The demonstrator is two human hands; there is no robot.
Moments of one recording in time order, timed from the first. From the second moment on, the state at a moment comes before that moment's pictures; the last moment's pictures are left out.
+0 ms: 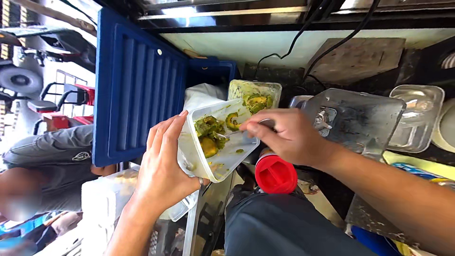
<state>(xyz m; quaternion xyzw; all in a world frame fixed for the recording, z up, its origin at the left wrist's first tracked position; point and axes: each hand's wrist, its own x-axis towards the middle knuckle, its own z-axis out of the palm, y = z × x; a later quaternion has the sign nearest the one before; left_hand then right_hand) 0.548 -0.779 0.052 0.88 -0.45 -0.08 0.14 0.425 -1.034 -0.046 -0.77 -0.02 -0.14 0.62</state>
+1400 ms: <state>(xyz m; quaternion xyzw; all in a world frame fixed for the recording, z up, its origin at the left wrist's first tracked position) 0.547 -0.761 0.055 0.89 -0.43 -0.09 0.12 0.402 -1.003 -0.073 -0.80 0.07 -0.20 0.55</state>
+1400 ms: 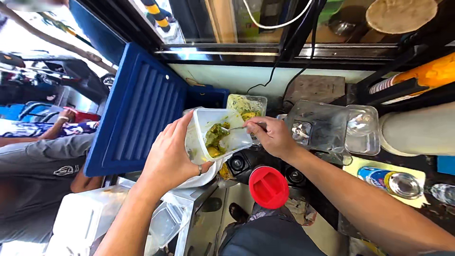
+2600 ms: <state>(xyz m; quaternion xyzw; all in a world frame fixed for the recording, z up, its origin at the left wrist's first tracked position) 0.519 -0.686 0.005 0.90 -0.39 -0.04 0.21 0.414 -1.076 -0.070 -0.86 0.15 -0.13 0.47</state>
